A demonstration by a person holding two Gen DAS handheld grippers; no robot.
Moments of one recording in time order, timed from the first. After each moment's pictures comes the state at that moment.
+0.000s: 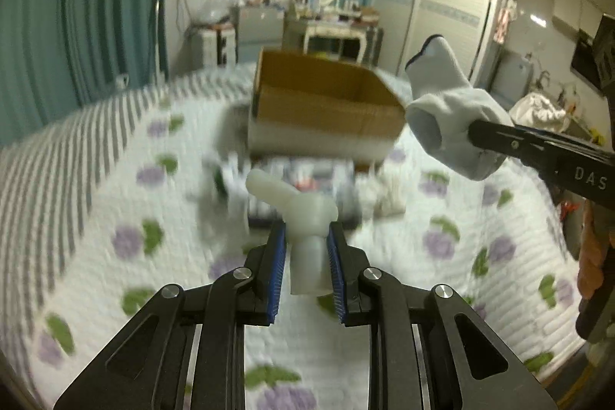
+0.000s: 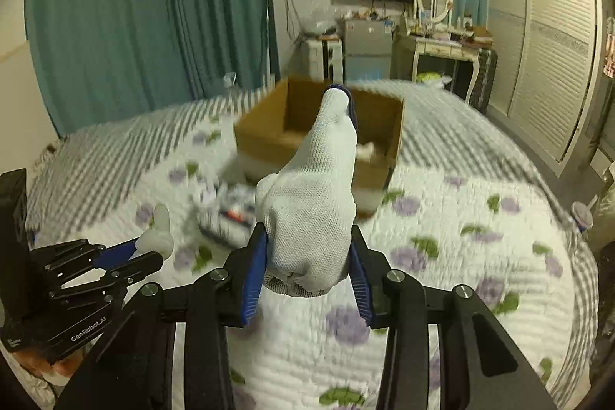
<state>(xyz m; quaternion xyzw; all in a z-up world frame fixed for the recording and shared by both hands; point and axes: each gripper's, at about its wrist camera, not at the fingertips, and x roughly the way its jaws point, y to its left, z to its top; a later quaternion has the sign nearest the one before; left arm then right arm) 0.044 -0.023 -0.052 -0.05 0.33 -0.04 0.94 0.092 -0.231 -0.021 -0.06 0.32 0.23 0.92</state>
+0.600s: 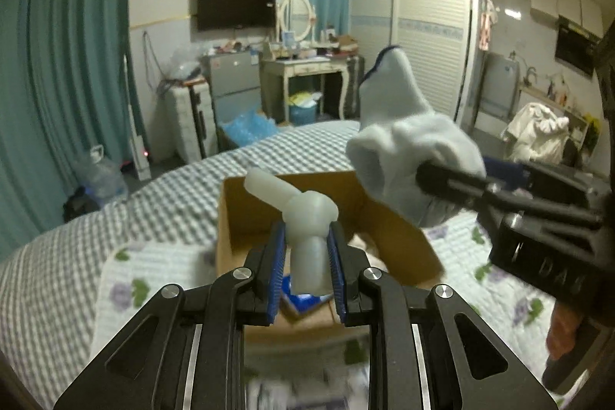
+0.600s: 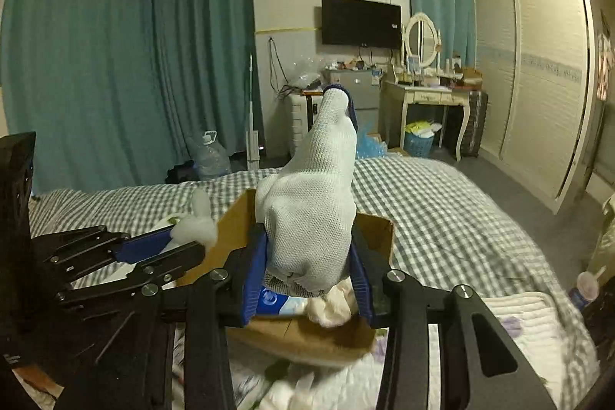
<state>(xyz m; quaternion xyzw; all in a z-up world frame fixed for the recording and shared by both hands) 0.242 -0.036 -0.005 0.01 0.28 -0.07 0.96 0.248 -0.190 0.017 -0.03 0.25 0.22 0.94</state>
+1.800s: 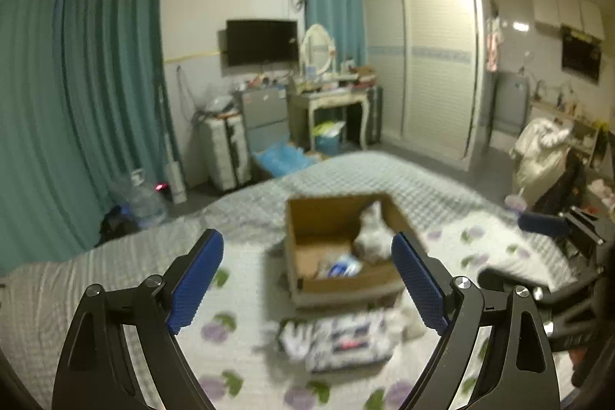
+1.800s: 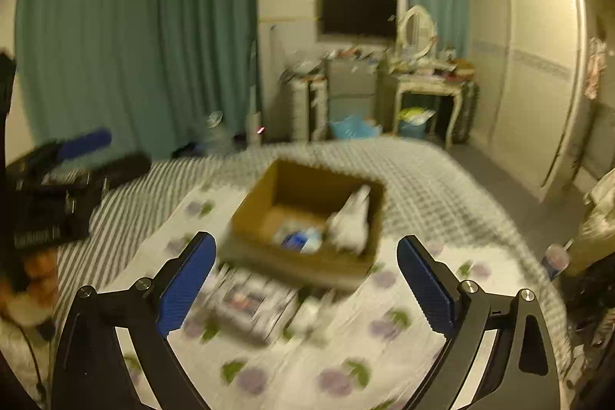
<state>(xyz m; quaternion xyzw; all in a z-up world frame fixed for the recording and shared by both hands) 0.079 0.016 0.079 0.02 0.23 -0.02 0.97 0.097 -0.201 0.057 -0.06 0.29 0.21 0.93</state>
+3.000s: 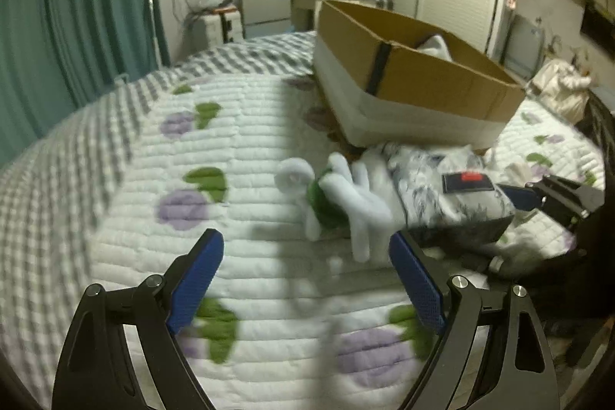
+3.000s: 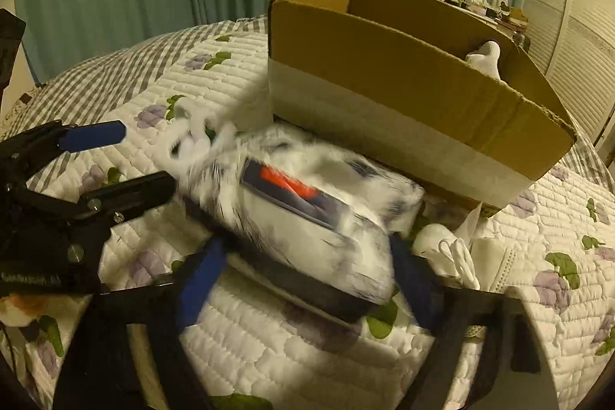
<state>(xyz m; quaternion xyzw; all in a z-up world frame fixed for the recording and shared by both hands) 0.132 0.070 -0.128 0.02 0.37 -0.02 0.93 0.169 -0.098 -0.168 -0.12 0.39 0.24 0.88</state>
